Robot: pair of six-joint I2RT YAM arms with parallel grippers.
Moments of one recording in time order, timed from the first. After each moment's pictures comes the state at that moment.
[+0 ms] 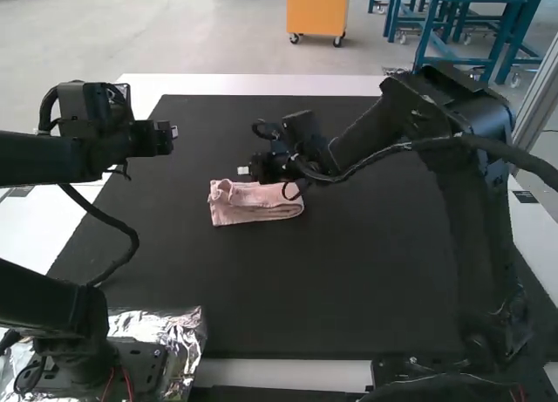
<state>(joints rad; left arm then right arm) 0.07 1.17 0.58 0.24 0.13 -0.05 0.68 2.07 1.17 0.42 -0.28 0.26</state>
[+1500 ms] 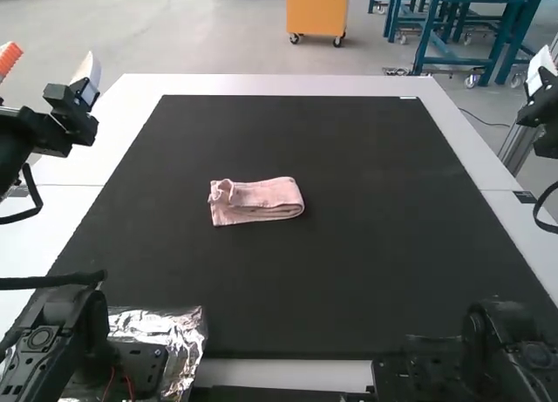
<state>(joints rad) 0.04 0.00 0.58 -0.12 0.18 -0.06 0.05 0.01 0.61 -0.21 0.11 0.08</state>
